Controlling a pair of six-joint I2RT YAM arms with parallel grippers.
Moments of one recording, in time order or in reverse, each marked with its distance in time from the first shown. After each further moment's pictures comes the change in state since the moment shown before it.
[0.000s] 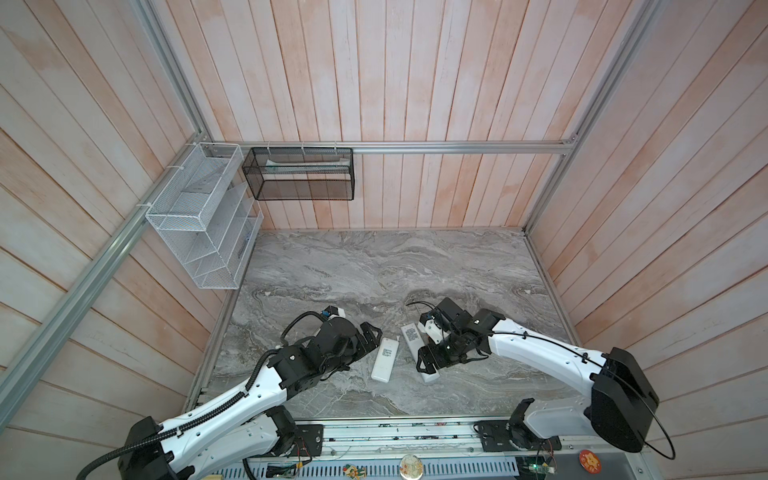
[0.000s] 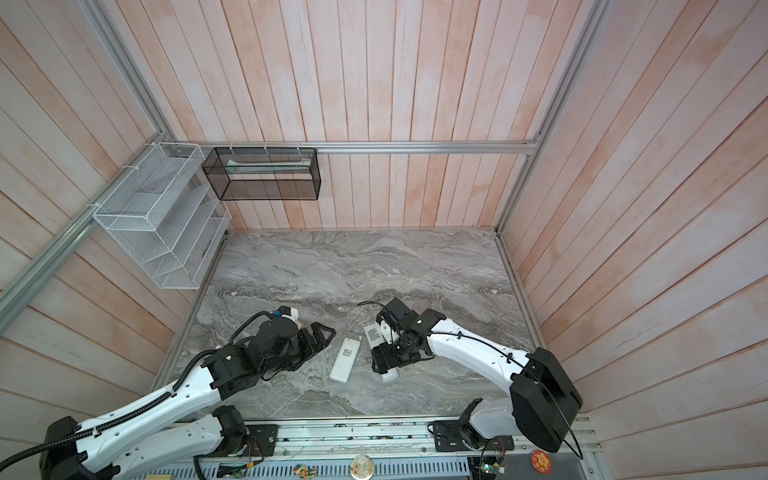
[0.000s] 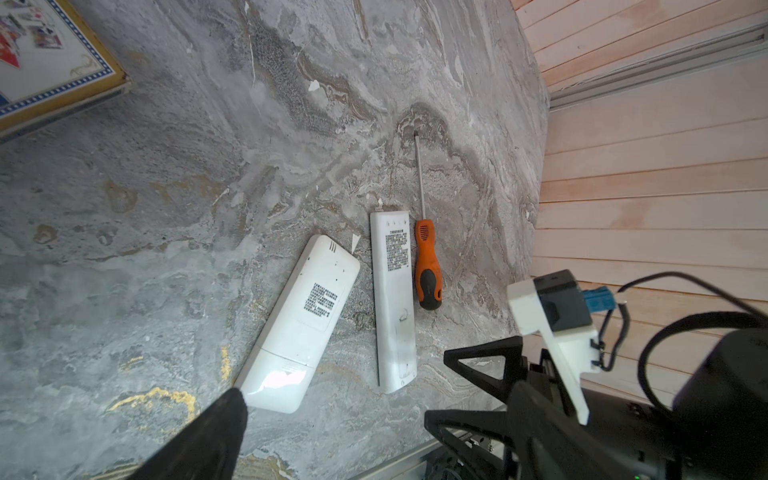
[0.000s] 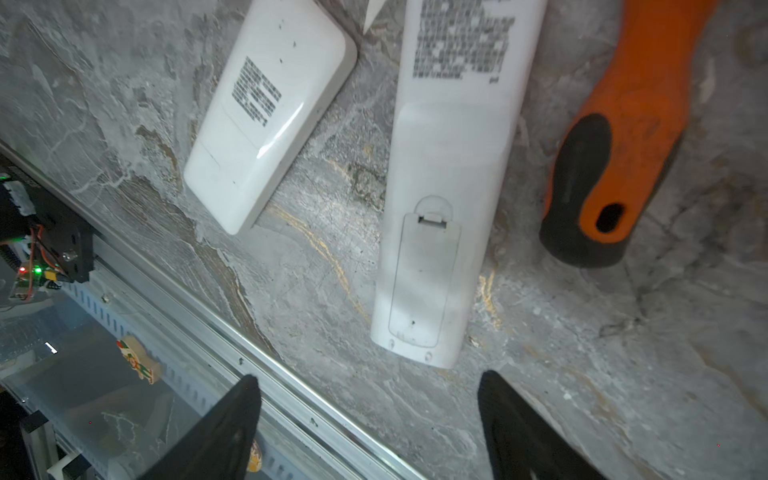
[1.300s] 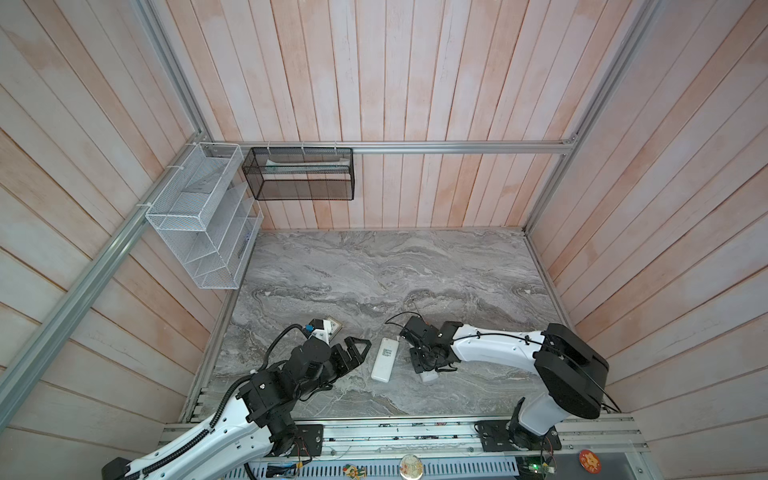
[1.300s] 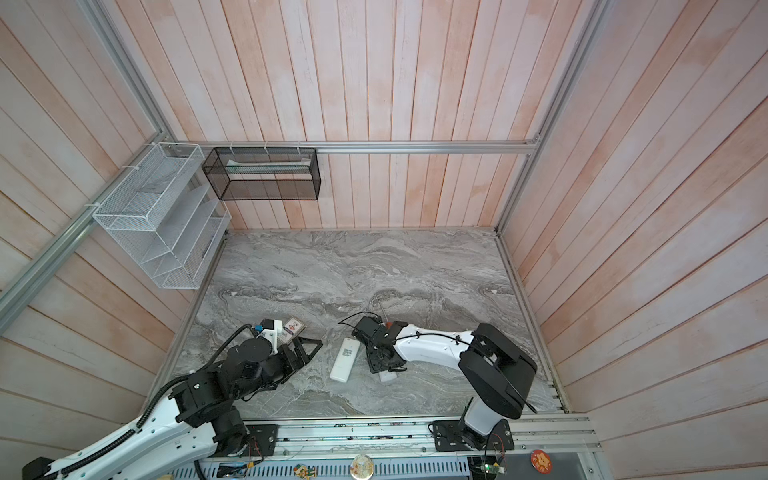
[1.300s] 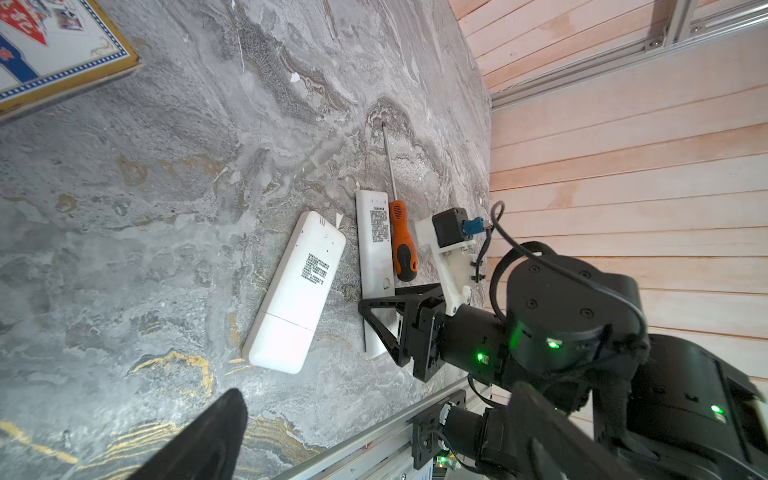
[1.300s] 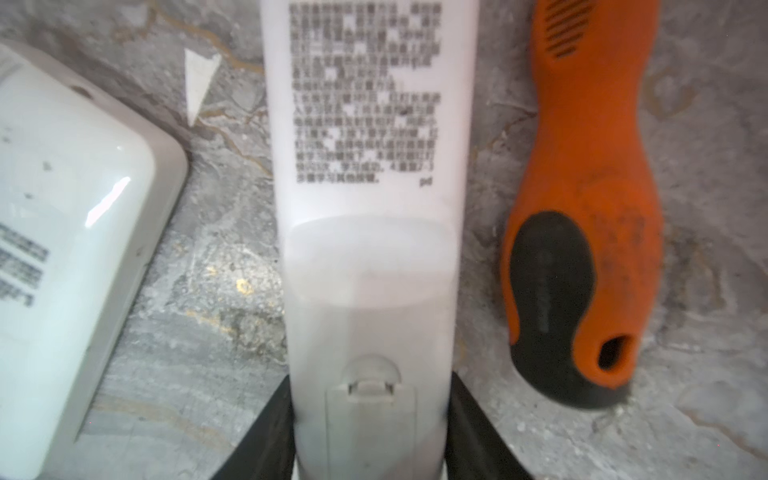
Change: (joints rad) left arm -0.031 -0.330 -0.155 -0.027 0.008 0.001; right arm 0.176 0.253 0.023 0.180 0.419 0.282
